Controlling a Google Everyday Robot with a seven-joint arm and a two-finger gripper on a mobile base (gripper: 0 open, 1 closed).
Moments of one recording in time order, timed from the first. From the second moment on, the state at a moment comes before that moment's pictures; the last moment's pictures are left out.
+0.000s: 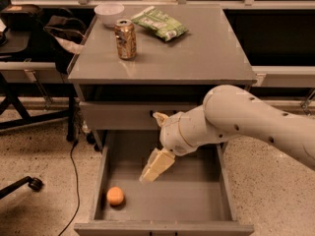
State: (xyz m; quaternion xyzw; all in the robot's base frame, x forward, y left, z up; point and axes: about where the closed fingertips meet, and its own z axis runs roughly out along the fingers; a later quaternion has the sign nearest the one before) arm 0.473 0.018 0.746 -0.62 0.69 0.19 0.33
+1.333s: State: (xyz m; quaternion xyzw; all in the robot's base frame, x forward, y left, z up) arm 0.494 0.033 0.666 -0.60 0.64 0.31 0.37
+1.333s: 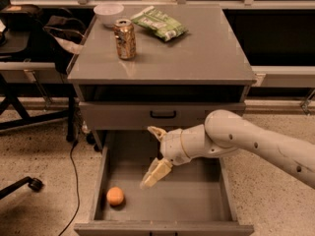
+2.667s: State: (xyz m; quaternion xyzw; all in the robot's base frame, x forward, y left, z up) arm 0.513 0.068 0.541 -0.56 0.69 0.31 0.34
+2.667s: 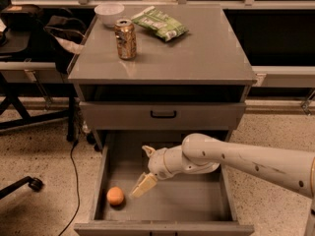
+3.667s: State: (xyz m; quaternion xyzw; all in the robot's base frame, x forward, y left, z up) arm 0.517 0.102 0.493 -0.56 0.69 0.32 0.33
